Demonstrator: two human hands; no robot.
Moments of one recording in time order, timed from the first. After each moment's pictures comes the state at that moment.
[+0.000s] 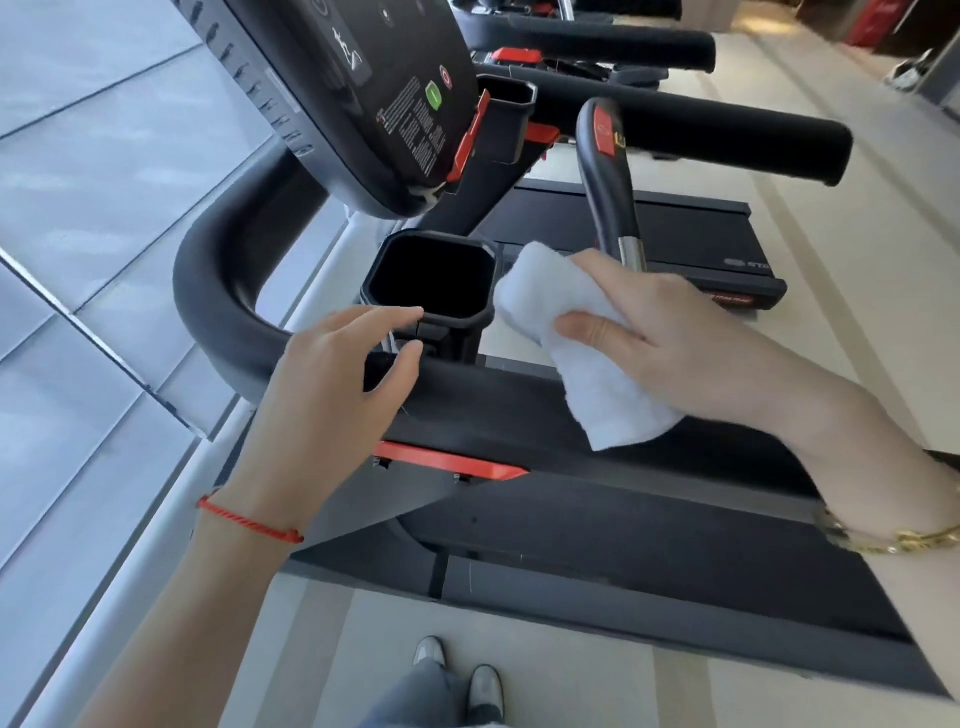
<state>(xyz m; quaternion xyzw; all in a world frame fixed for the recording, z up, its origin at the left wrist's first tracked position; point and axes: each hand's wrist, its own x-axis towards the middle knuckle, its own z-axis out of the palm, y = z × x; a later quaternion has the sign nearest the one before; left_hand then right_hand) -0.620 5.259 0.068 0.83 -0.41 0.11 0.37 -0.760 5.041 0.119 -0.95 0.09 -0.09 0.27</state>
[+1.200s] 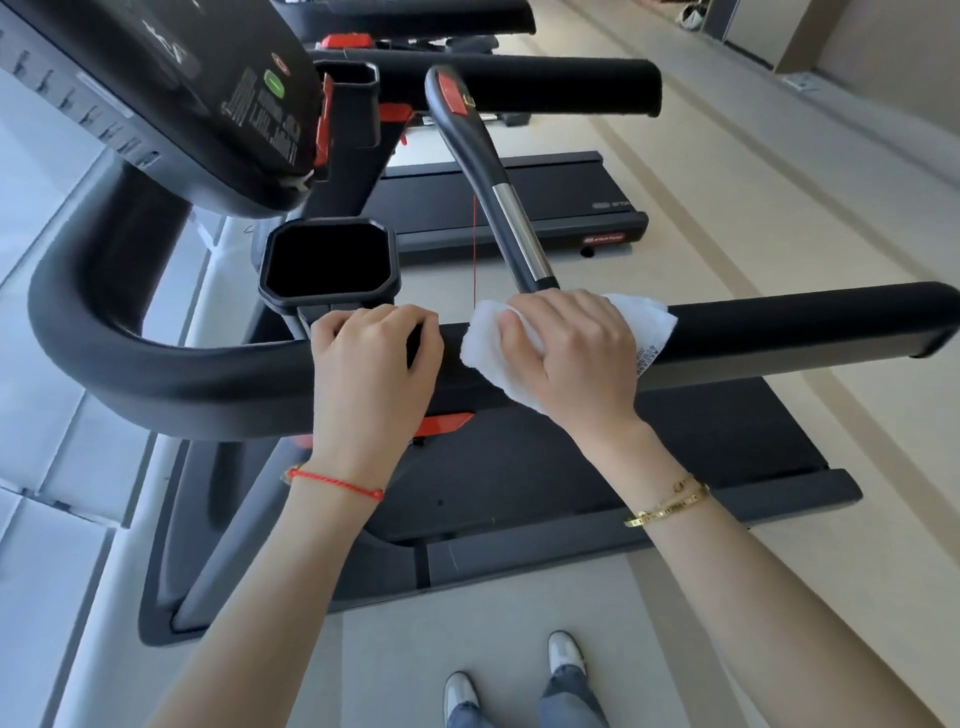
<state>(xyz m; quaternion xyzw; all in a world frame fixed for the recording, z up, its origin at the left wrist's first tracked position) -0.657 5.212 0.047 0.79 -0.49 0.11 0.35 -0.784 5.083 0.013 -0.84 0.29 -0.45 -0.07</state>
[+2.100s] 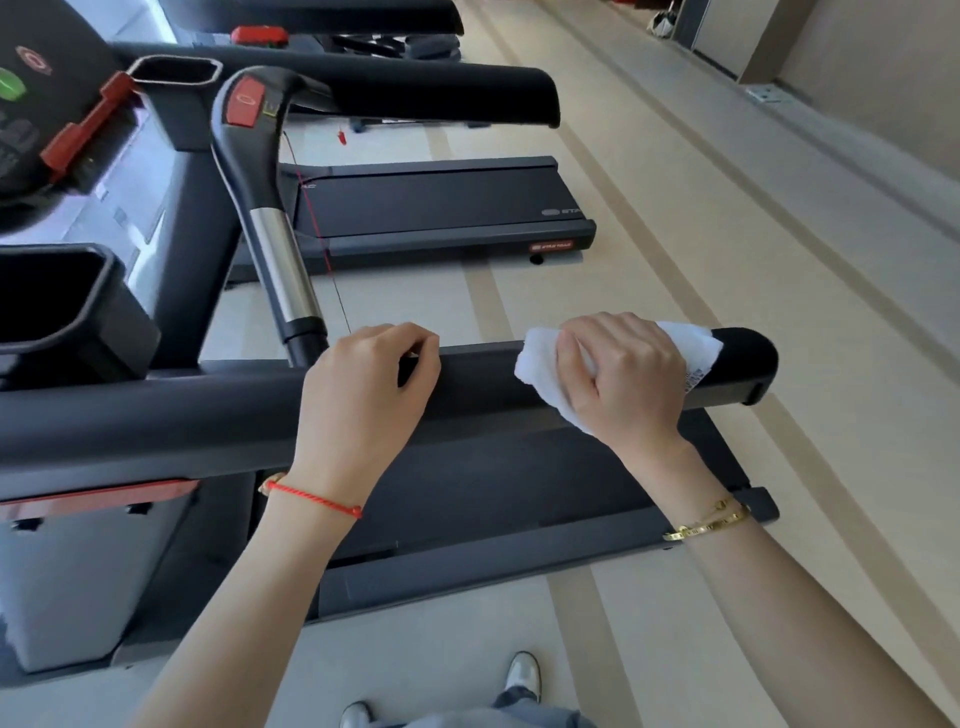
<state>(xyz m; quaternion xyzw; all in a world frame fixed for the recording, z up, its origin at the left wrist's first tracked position) -0.815 5.057 0.042 0.78 -0.52 0.06 0.35 -0.988 4.902 -0.002 -0.85 0.33 -0.40 -0.09</state>
